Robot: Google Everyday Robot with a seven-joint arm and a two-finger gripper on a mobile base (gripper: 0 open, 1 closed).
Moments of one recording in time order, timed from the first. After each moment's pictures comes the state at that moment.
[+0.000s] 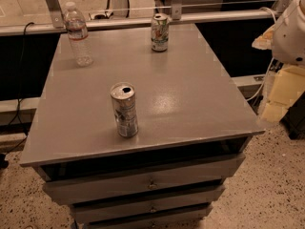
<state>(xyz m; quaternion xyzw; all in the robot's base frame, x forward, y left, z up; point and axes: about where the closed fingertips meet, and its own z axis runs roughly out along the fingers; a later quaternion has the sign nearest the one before) 0.438 -0.217 0.977 -0.60 0.78 -0.03 0.16</state>
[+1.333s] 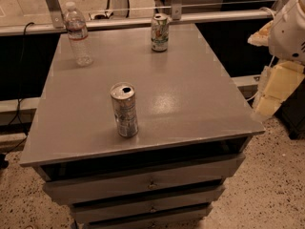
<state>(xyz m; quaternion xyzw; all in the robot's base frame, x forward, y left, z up) 0.453 -0.212 0.977 -0.60 0.77 -0.02 0.19</state>
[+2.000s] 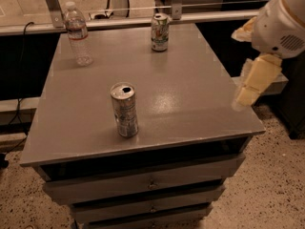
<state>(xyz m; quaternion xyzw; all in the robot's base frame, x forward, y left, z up) 0.480 -0.189 0.973 -0.61 0.76 0.01 0.22</state>
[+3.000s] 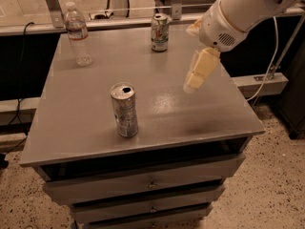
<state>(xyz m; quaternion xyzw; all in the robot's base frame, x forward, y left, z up) 0.570 -0.108 0.947 -0.64 0.71 0.07 0.29</state>
